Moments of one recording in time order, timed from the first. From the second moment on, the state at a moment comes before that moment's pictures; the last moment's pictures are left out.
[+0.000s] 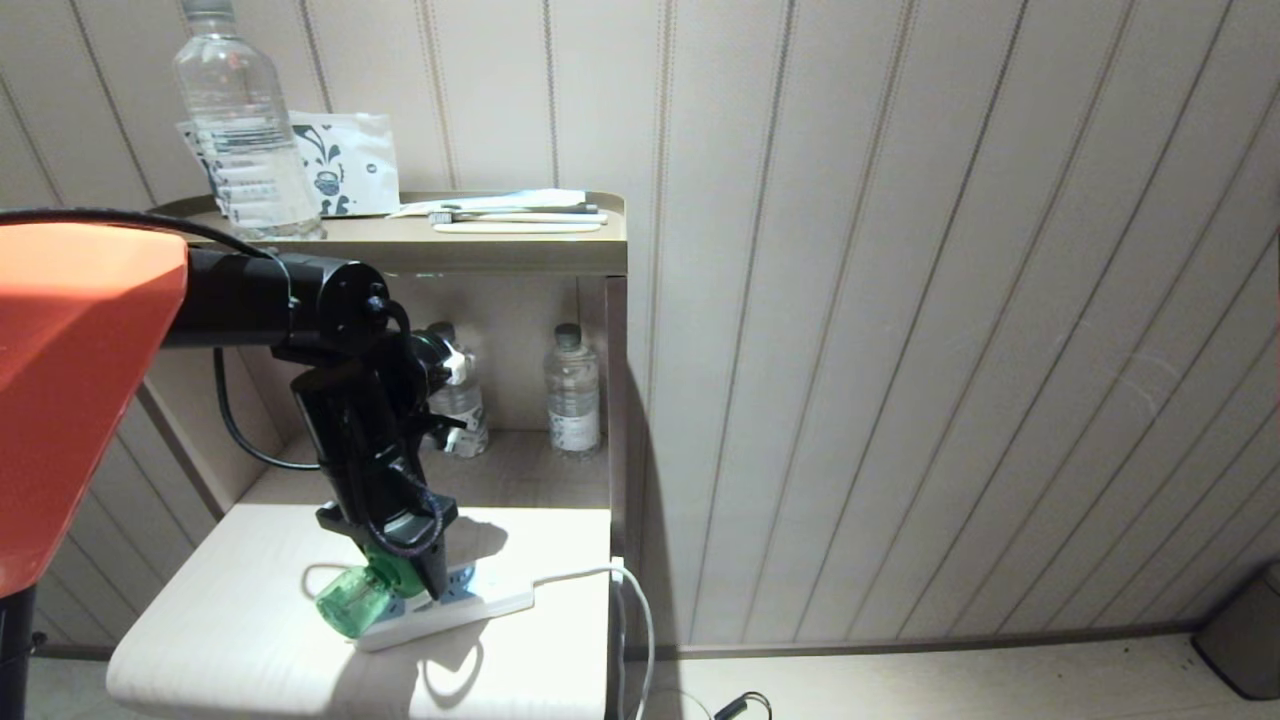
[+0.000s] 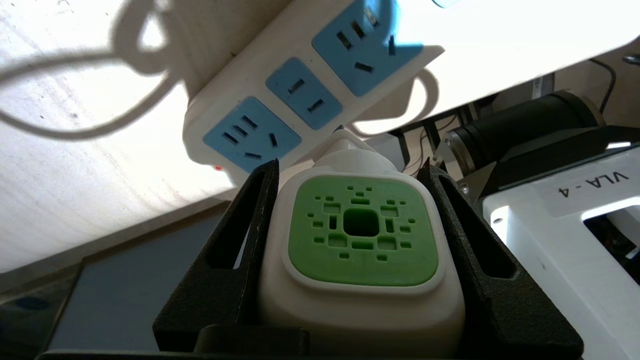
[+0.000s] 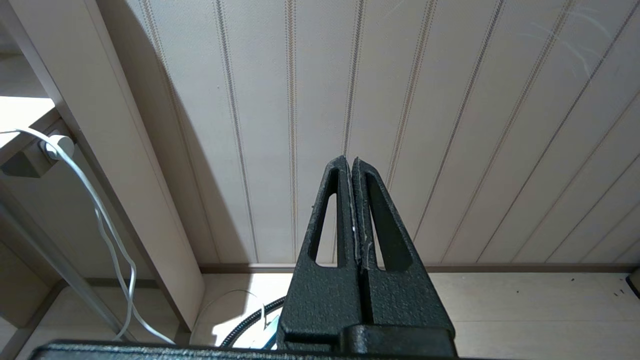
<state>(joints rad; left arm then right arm) -0.34 2.16 -1.75 1.21 -0.12 0.10 0.00 0.01 0.00 0.01 -0.02 0.01</state>
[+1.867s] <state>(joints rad) -0.31 2.22 -1.80 1.20 -0.11 0.13 0.00 0.01 0.00 0.01 -0.02 0.01</state>
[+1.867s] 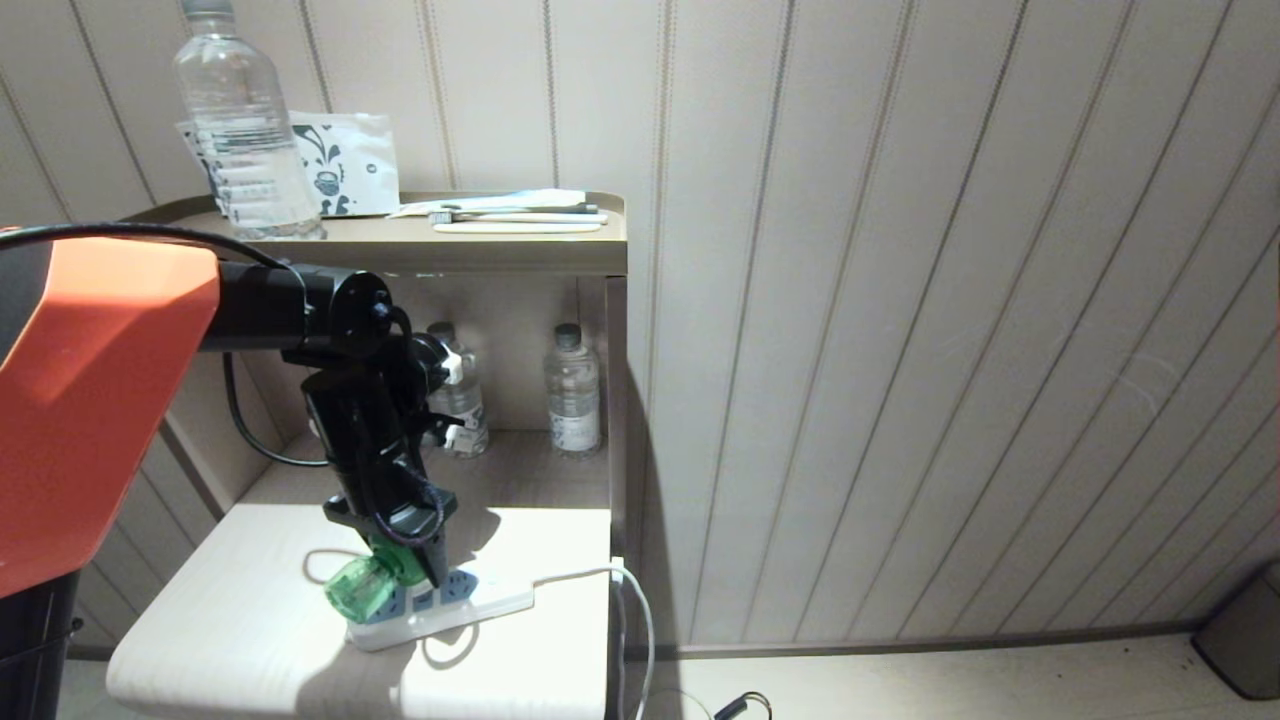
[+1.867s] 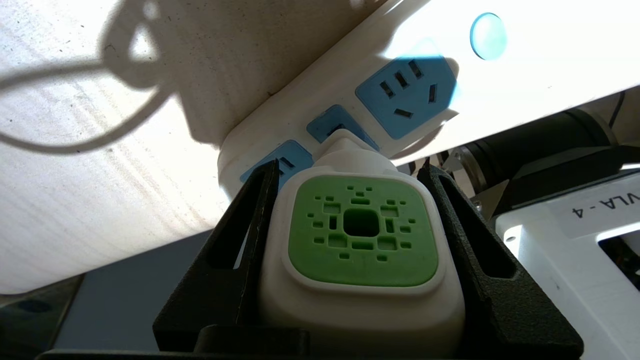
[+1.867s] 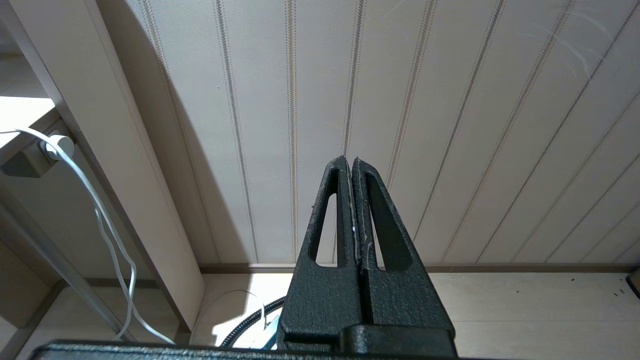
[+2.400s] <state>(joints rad) -0.30 2.22 -1.75 1.15 -0.11 0.16 0.00 0.01 0.00 0.01 -0.02 0.01</state>
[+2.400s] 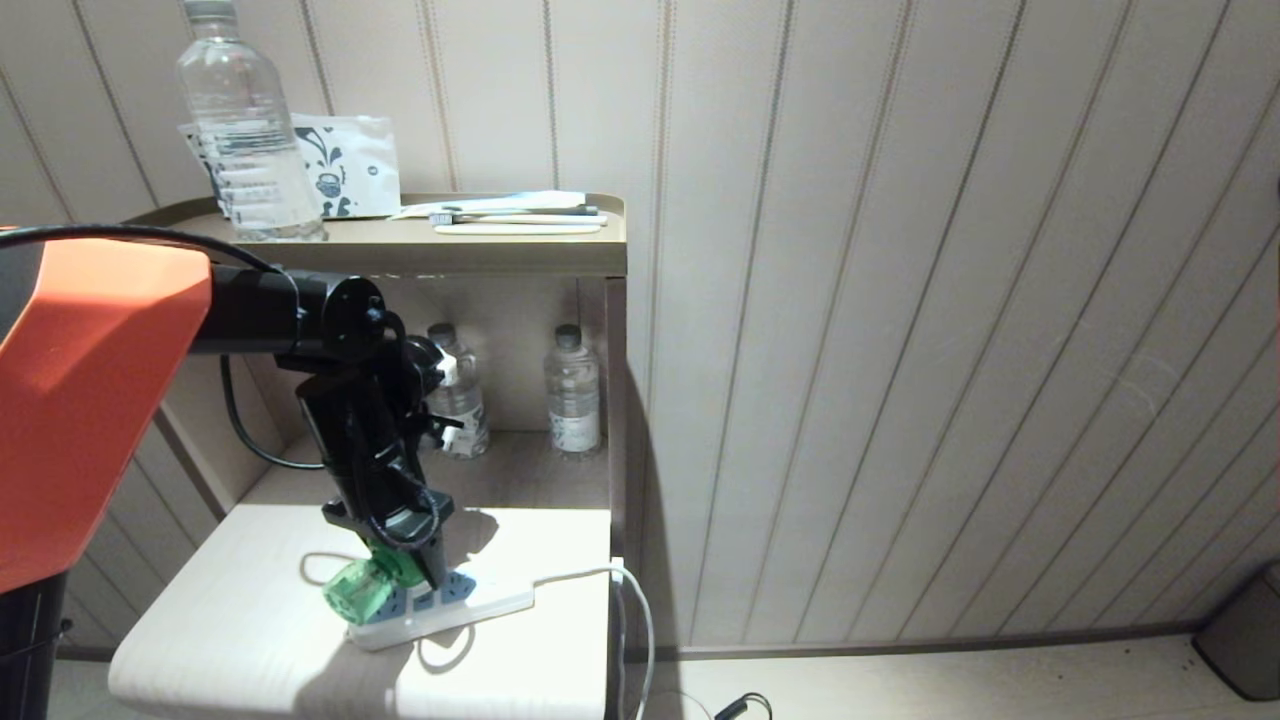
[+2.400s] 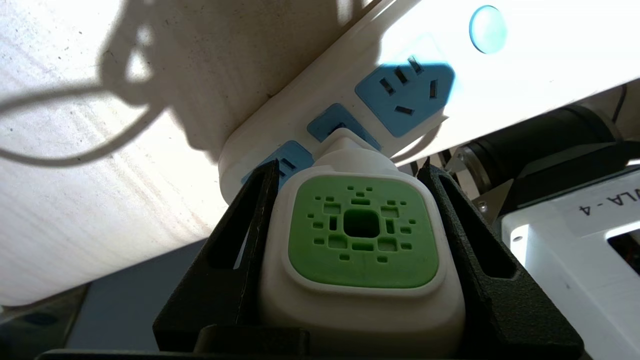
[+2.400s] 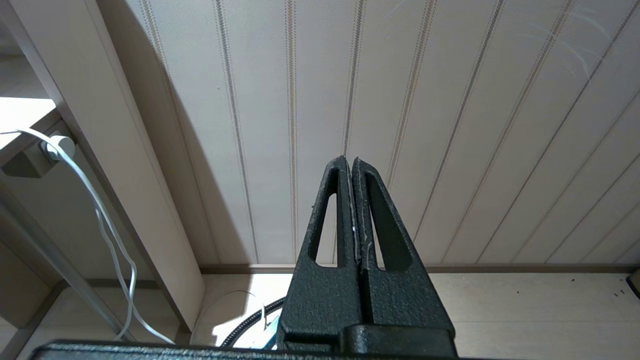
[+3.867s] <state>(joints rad) -0.33 2.24 -1.69 1.10 0.02 0.30 0.00 0.01 0.00 0.01 -0.02 0.01</state>
